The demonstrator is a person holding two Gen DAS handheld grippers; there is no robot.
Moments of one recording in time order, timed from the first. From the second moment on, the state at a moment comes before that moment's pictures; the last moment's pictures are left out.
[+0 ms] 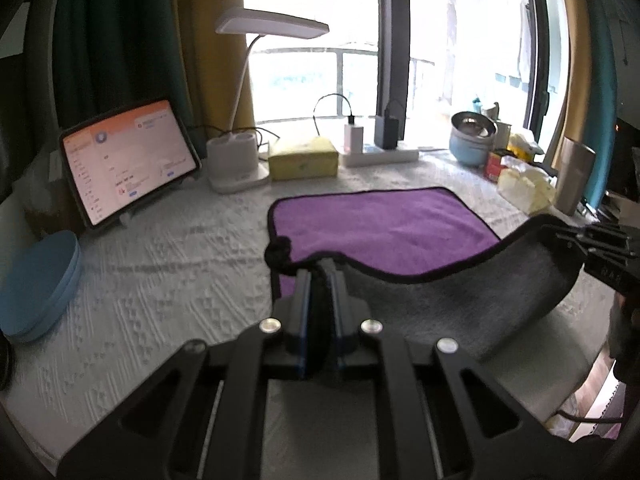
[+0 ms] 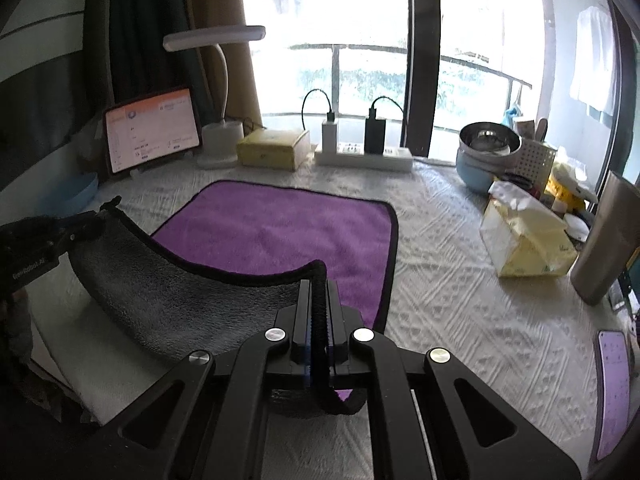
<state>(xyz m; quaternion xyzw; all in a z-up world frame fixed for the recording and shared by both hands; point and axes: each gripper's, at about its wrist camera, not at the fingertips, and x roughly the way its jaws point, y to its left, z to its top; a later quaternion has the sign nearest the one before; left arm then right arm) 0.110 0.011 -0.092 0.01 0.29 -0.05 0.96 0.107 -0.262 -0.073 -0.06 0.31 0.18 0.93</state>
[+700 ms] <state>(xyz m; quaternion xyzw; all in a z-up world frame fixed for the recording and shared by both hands) 0.154 0.006 -0.066 0.04 0.24 -0.05 0.97 0.154 -0.265 -0.046 -0.07 0.25 0.17 0.95</state>
